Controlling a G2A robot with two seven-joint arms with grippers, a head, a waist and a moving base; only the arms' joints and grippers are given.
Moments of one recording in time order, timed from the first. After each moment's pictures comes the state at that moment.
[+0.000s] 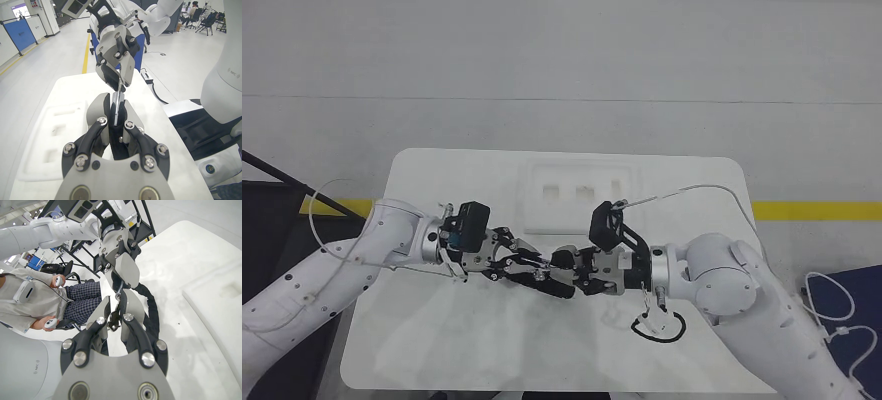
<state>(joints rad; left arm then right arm) 0.55 -0.60 -0.49 -1.59 1.17 -1.01 0.61 -0.97 -1.02 0.97 -1.94 -0.24 -0.44 0.85</state>
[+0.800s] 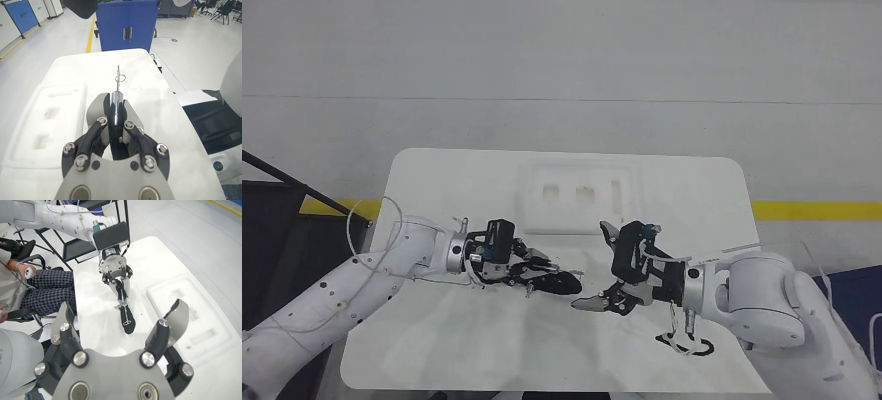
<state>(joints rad) 0.62 -0.70 -0.46 -1.50 1.25 -0.90 0.50 -1.15 -0.97 1.18 -2.18 -0.53 -0.50 0.85</state>
